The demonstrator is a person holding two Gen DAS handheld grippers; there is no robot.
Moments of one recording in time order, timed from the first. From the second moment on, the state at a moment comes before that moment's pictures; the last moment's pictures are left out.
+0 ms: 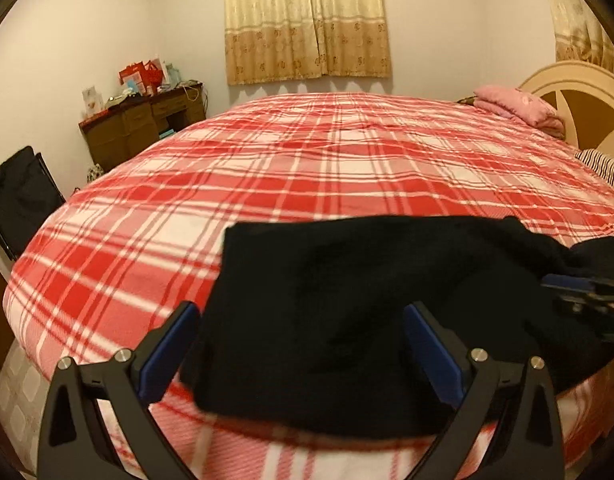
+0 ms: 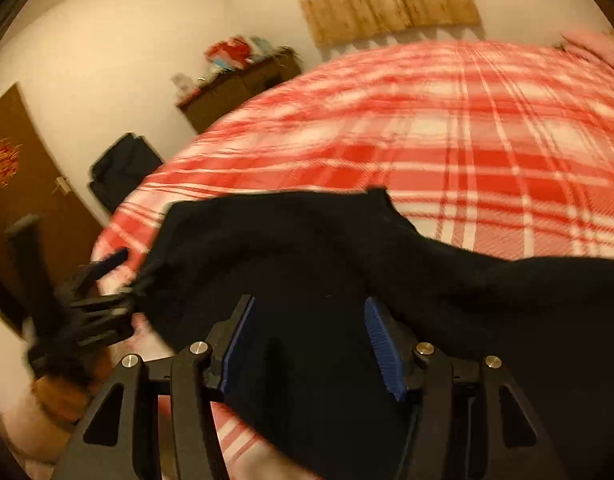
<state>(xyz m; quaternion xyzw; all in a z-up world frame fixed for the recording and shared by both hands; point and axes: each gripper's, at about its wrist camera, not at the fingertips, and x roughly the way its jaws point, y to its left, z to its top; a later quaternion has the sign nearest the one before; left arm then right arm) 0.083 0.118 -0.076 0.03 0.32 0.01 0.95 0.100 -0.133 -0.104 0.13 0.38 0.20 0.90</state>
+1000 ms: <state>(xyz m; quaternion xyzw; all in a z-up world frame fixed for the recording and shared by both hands) 0.080 0.109 -0.099 0.05 0.35 0.03 0.93 -0.166 -0.521 -0.008 0.37 0.09 -0.36 0.86</state>
